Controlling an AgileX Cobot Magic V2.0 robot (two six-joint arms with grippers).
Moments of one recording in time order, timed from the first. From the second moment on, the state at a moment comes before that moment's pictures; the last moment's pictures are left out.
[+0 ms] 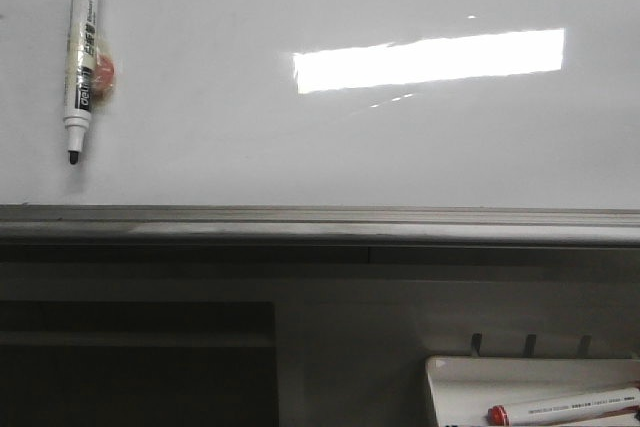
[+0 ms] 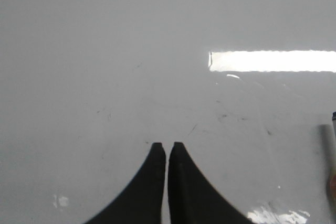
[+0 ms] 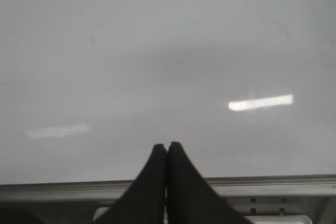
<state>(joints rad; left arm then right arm) 0.07 0.21 -0.33 0.02 0.21 -0.07 -0.04 0.35 -0.47 0.29 0.55 -0.09</state>
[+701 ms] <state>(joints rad) -0.12 0.34 -0.34 -0.08 -0.03 -0.07 0.01 0.44 -0.54 0.30 0.63 -0.09</state>
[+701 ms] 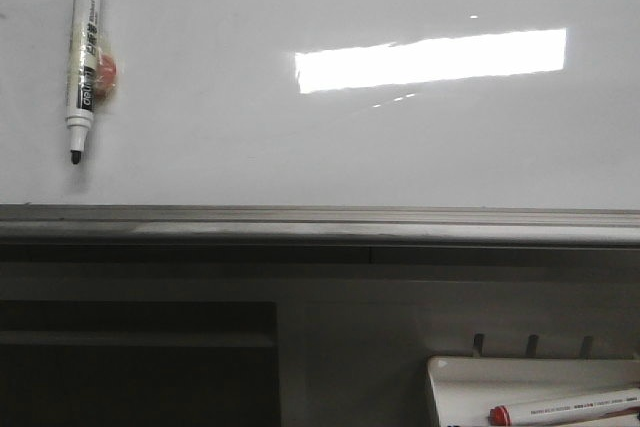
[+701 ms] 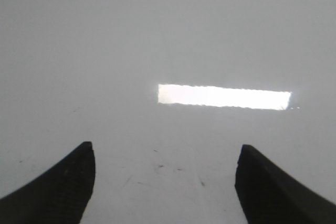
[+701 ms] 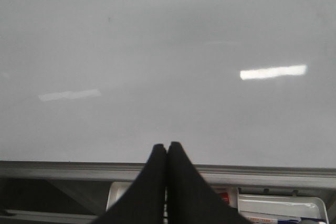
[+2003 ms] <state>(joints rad) -0.64 1.15 -0.36 -0.24 -0.44 -0.08 0.10 0.44 -0.54 0.31 0.59 -0.30</state>
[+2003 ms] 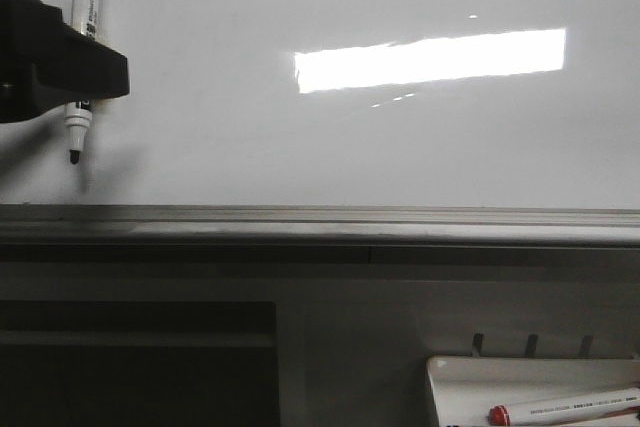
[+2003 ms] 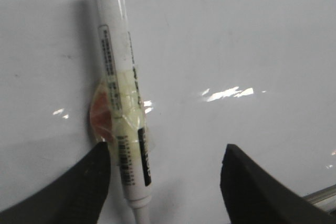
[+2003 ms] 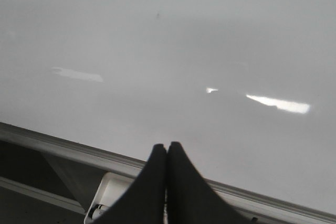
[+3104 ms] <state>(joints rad) -0.65 1.11 -0.39 0.13 -0.37 -0.08 0.45 0.57 -0.54 0.36 0.60 -0.31</state>
